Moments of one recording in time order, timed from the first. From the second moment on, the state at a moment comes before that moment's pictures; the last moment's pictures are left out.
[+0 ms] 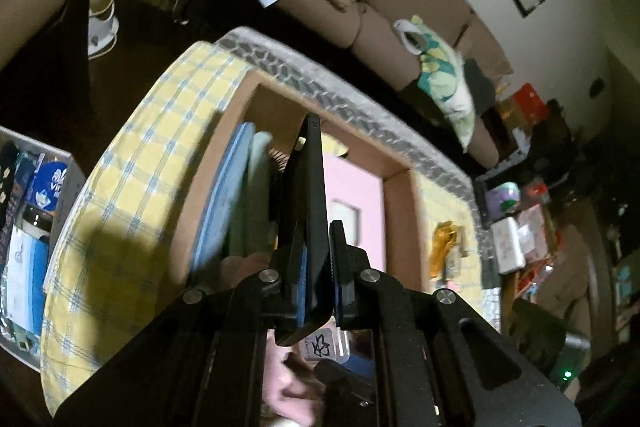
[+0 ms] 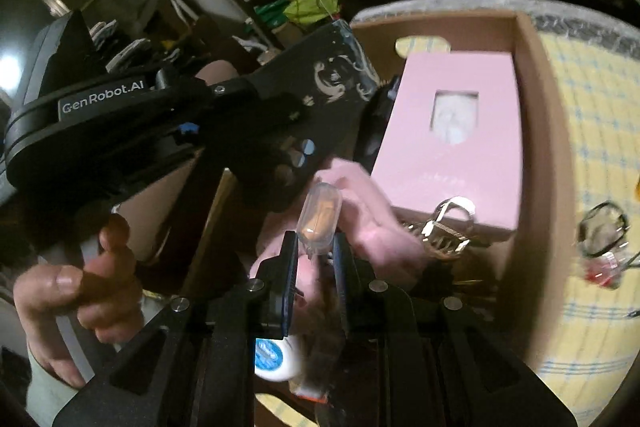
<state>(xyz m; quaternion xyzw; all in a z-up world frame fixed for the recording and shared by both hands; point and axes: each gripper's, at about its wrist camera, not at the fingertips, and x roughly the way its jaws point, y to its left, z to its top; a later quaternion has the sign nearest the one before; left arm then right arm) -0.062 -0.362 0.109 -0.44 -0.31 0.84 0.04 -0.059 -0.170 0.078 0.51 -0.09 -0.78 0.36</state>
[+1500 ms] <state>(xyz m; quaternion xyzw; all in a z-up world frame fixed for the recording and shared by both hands) -0.051 -0.302 0.102 -0.48 -0.09 0.87 -0.02 -0.035 0.056 0.107 0.48 -0.05 -0.86 0.16</state>
